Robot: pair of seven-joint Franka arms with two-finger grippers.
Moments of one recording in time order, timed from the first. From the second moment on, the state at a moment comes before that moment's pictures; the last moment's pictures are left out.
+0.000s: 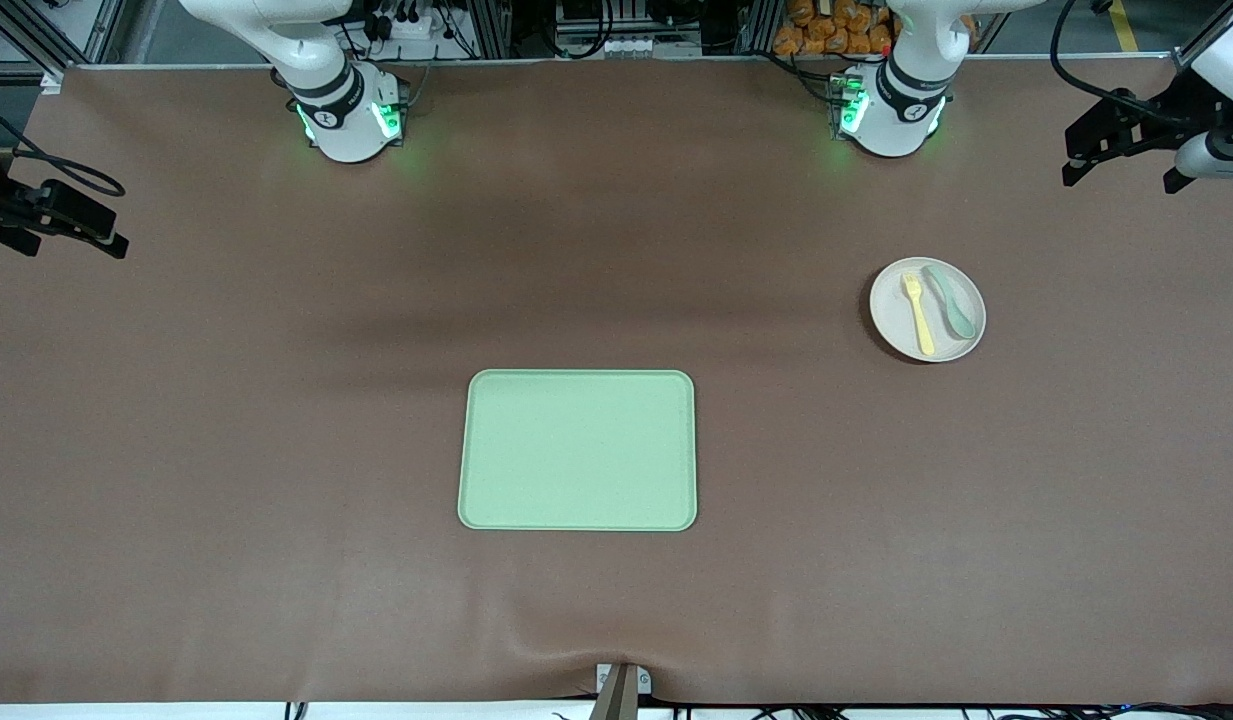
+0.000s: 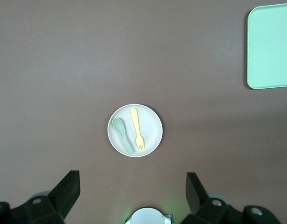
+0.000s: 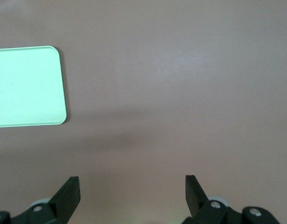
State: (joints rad) left arm 0.04 -0.12 -0.15 -1.54 0.00 1.40 0.01; right arm 0.03 -0.02 -0.07 -1.52 0.03 1.47 0.03
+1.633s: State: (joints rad) left arm 0.13 -0.03 -0.14 -1.56 0.00 1.40 0.01; right arm 0.03 -0.02 -0.07 -1.52 0.03 1.47 0.03
